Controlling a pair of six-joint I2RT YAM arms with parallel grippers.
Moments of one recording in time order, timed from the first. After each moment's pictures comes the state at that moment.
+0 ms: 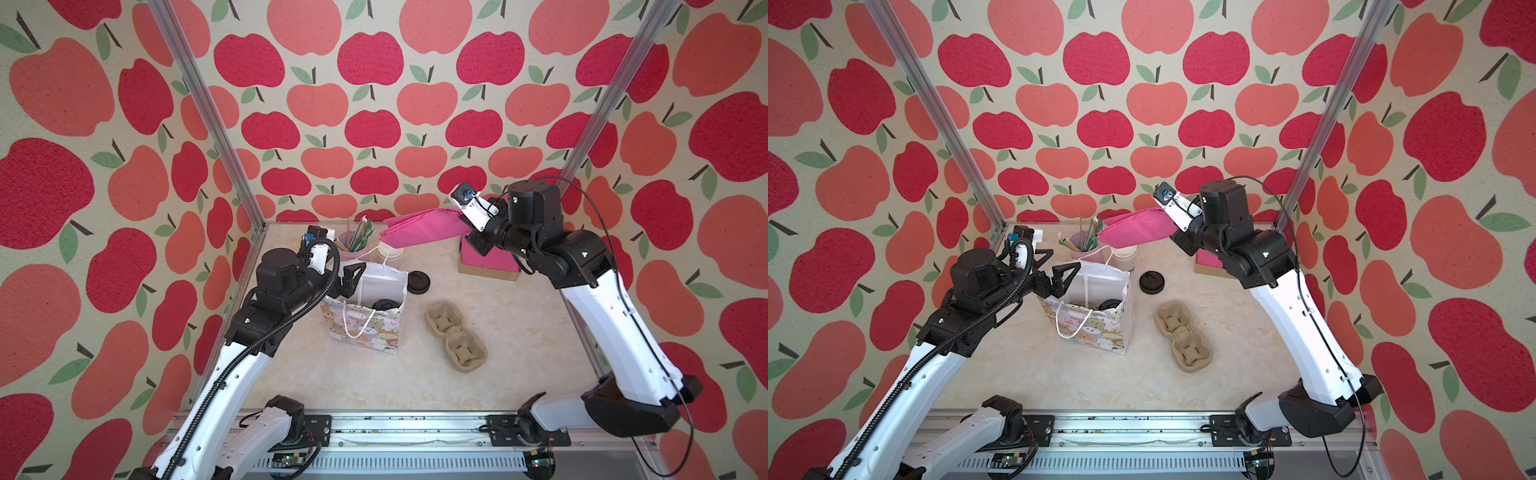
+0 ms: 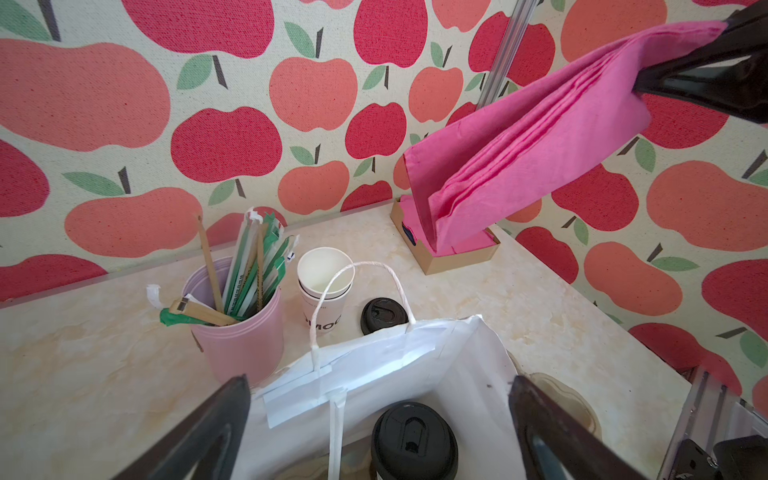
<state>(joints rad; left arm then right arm) -0.34 0.92 1.09 -0.43 0.32 -0.08 0.68 1.42 1.96 -0.95 0.06 -0.51</state>
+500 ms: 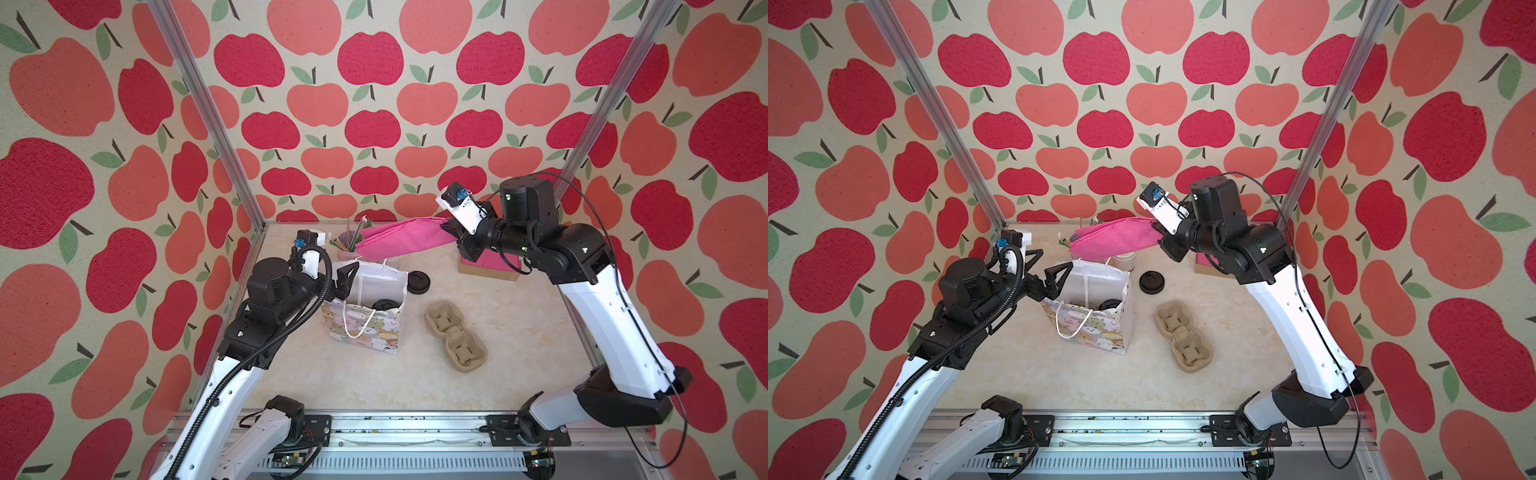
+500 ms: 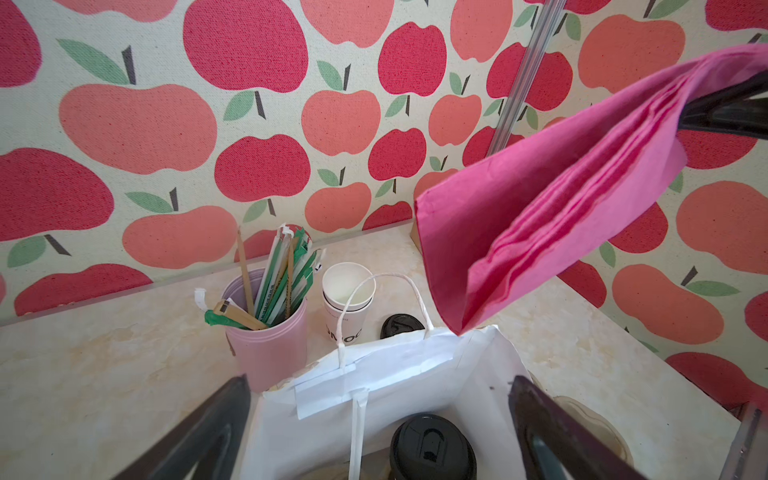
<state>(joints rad) -0.34 0.83 1.04 -0.39 0.24 -0.08 0.74 1.50 2.09 -1.08 -0.11 -0.42</state>
